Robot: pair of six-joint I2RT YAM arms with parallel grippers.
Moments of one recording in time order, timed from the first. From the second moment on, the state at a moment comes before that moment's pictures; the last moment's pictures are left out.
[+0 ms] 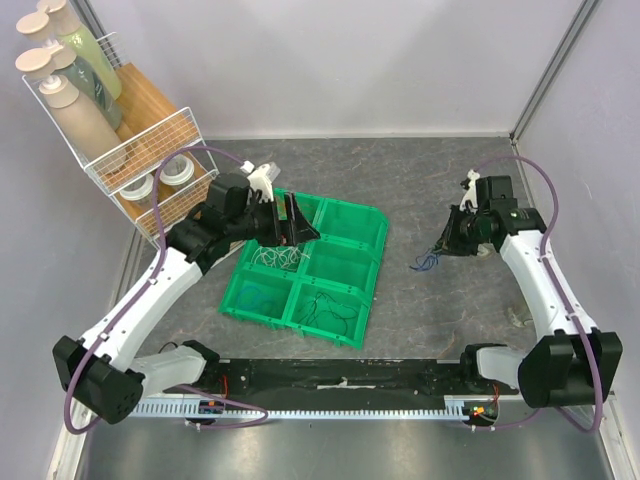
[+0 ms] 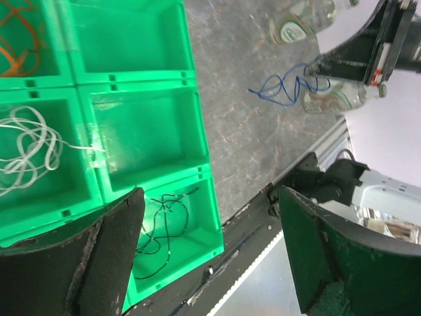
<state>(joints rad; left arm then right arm) -0.50 1.14 1.12 -0.56 0.38 -0.54 0.03 1.23 1.04 -0.89 -0.31 0.34</state>
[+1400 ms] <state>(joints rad) -0.72 1.24 1.08 -0.35 0.64 -0.52 0.47 1.20 1.03 -0.12 -0.71 0.77</state>
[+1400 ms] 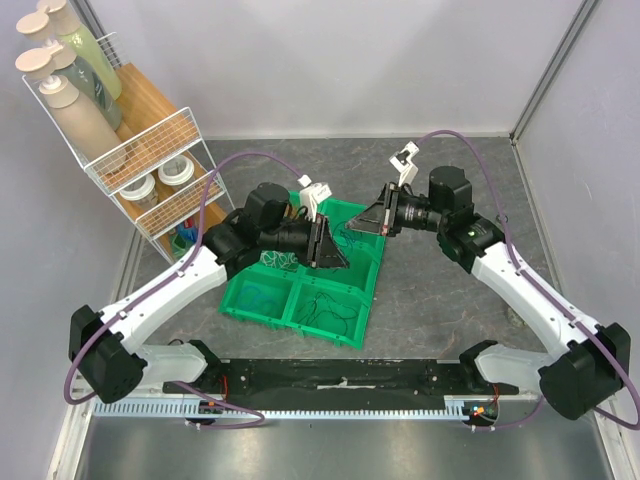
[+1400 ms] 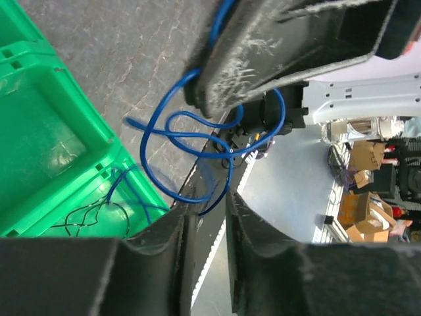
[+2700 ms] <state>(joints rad) -0.72 1.41 1.16 -0.50 0.25 -0.46 0.52 1.45 1.09 -0.58 -0.35 0.36</state>
